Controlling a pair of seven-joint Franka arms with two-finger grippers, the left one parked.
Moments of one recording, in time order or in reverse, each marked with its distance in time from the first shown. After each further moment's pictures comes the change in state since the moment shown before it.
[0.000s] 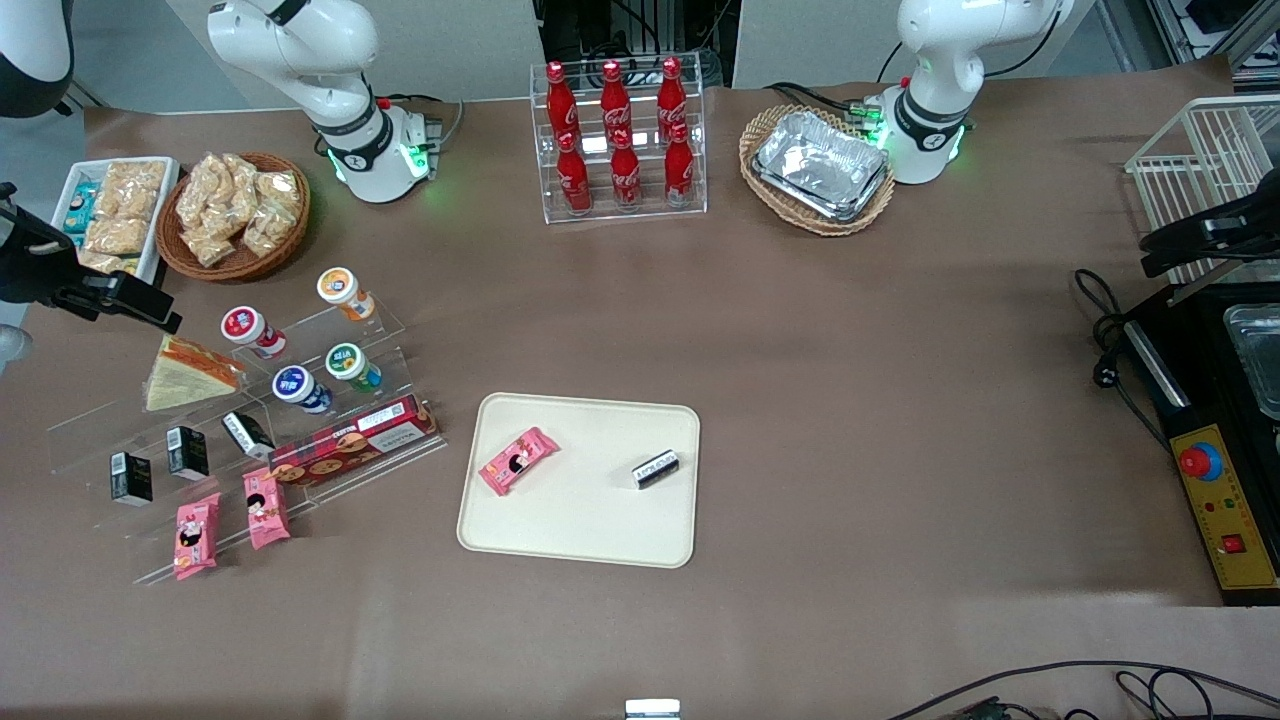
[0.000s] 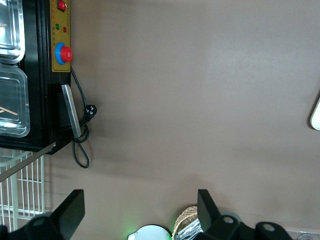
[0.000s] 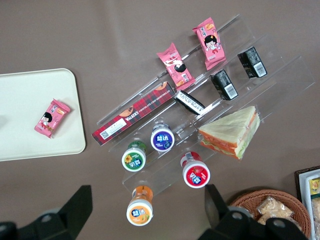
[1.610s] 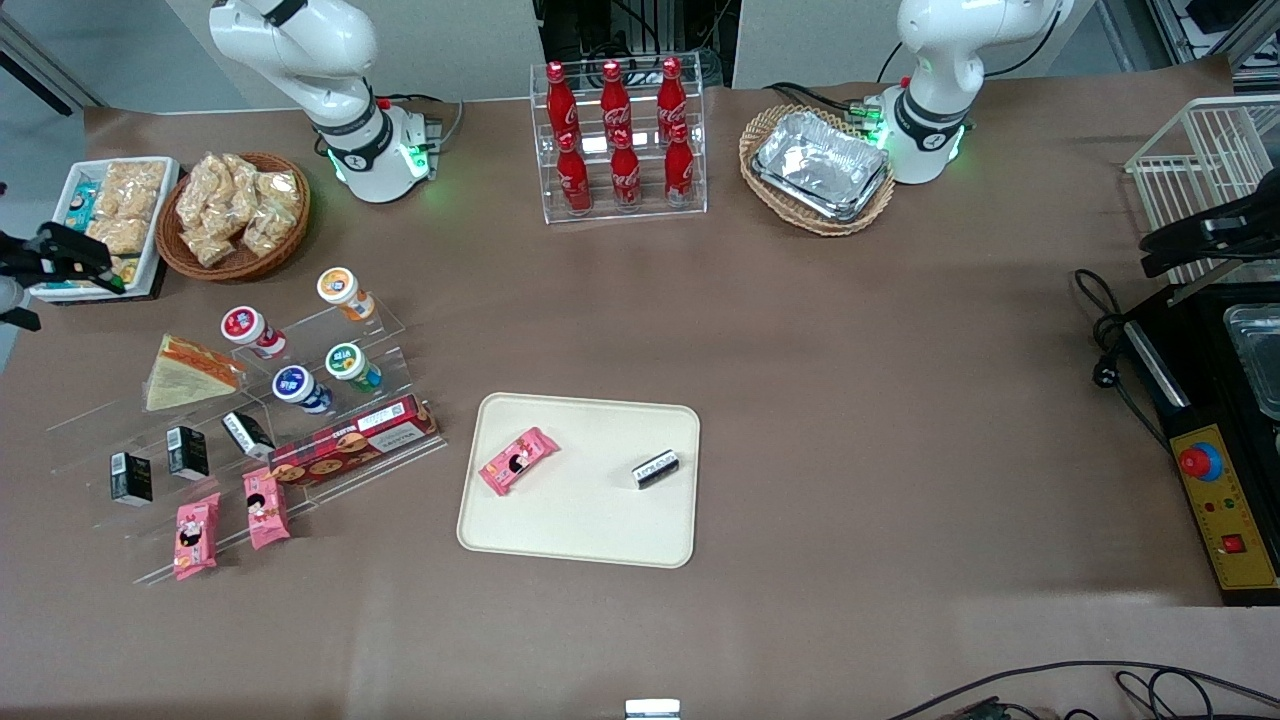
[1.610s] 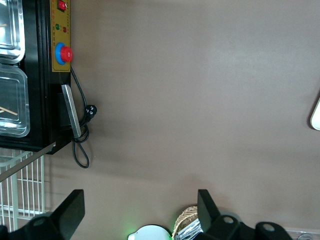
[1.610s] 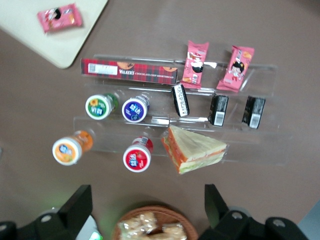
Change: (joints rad) arm -0.115 -0.001 -0.032 0.000 0.000 -0.065 -0.860
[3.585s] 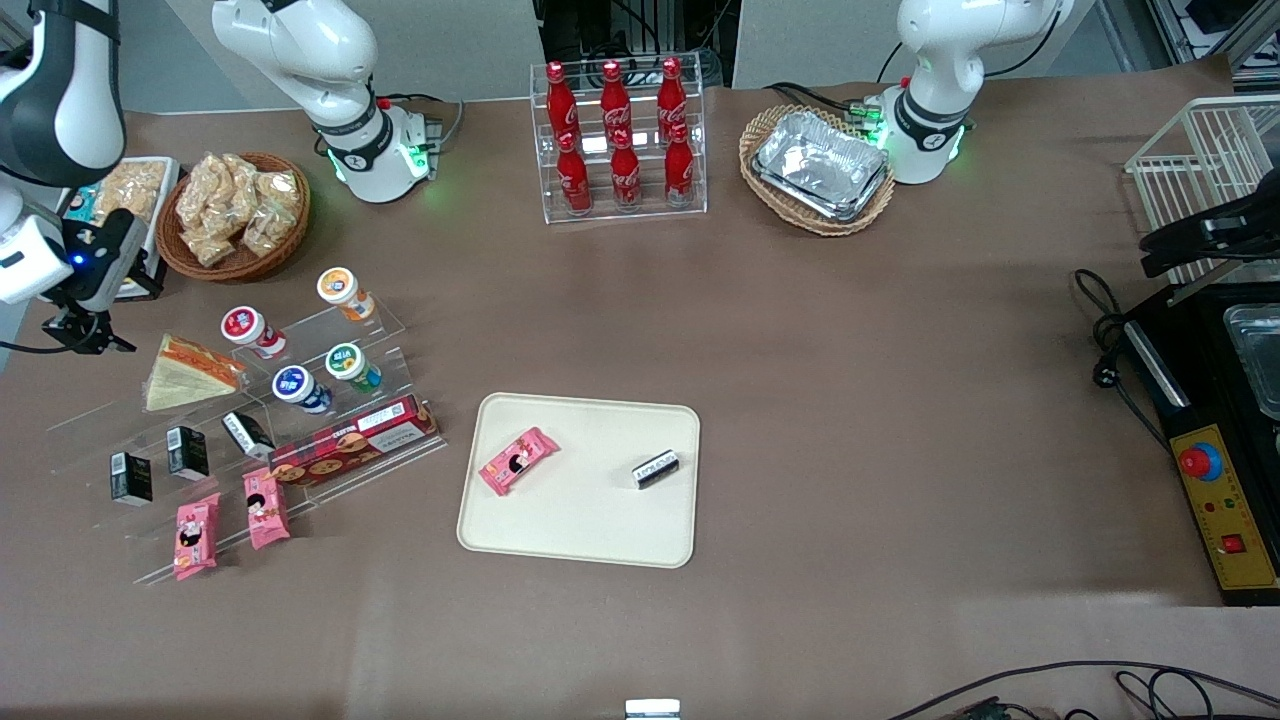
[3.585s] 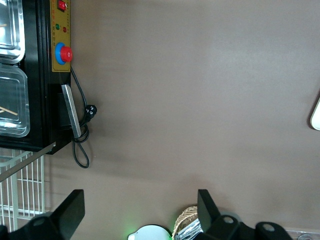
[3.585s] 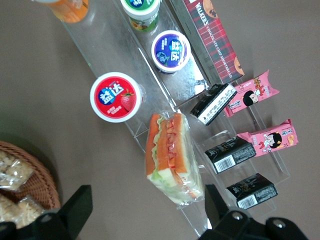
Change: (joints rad) arm -0.132 -0.242 -0.017 -0.703 -0.001 0.602 -1.120
